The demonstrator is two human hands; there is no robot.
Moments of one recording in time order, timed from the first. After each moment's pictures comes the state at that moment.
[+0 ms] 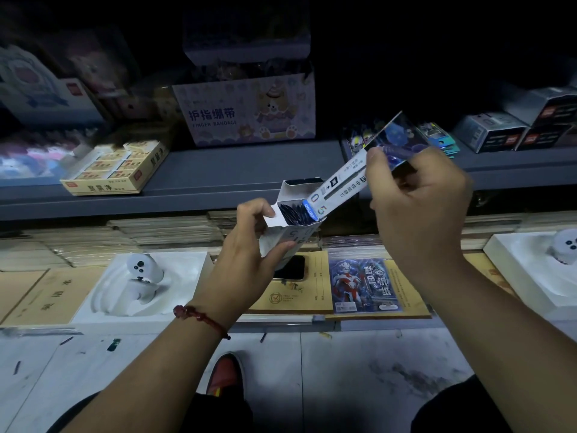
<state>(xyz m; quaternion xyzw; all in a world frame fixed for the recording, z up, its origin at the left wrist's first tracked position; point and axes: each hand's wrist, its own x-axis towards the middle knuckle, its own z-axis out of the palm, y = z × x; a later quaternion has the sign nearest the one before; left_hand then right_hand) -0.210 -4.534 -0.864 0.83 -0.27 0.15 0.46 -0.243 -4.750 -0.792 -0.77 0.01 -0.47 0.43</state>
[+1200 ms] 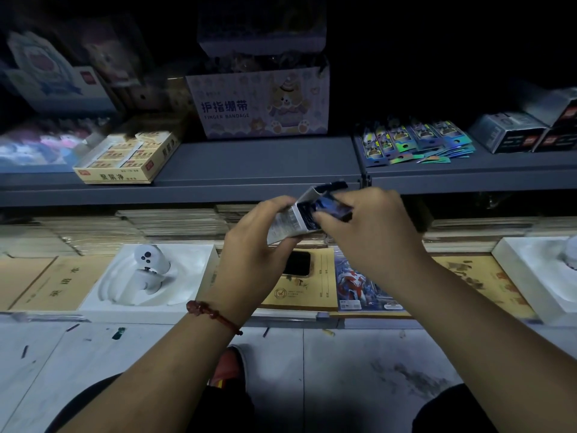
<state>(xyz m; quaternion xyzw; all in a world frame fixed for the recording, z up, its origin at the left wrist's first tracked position) -0.217 -4.538 -0.854 0.87 -0.23 0.22 0.38 -0.246 -4.717 -0.802 -0.92 -0.05 -0.20 0.34</state>
